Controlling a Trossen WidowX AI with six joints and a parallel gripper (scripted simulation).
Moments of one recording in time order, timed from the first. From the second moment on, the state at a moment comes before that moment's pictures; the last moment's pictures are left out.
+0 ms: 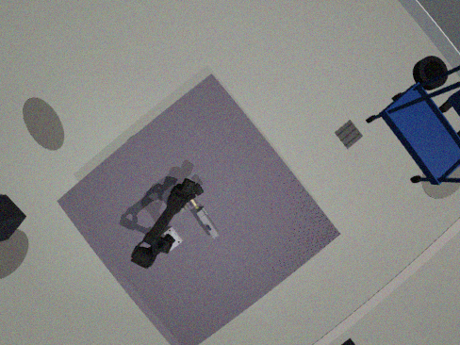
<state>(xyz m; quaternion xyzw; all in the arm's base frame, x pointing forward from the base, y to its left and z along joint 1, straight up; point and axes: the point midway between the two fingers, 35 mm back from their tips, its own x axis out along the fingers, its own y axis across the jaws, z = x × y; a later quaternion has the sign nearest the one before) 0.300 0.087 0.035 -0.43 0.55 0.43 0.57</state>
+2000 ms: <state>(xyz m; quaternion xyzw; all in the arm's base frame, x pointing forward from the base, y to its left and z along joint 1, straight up) 0.299 0.096 0.064 -0.43 0.55 0.43 0.57</state>
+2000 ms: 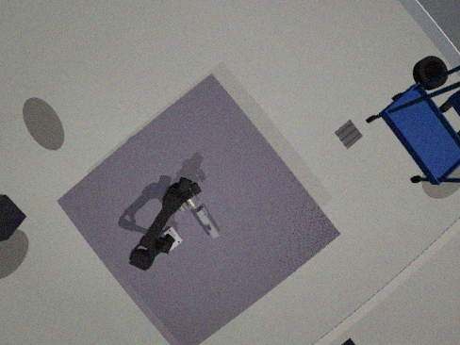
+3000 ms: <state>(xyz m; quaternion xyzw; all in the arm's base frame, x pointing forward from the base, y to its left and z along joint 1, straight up) 0.297 0.096 0.078 -0.43 0.55 0.42 0.57</state>
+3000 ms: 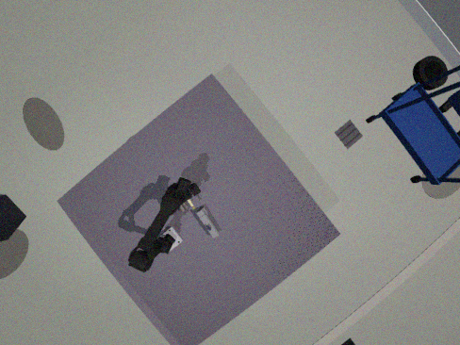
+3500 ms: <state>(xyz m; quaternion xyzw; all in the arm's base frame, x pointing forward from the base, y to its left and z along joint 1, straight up) 0.269 0.108 0.070 -0.43 0.55 0.43 0.57</state>
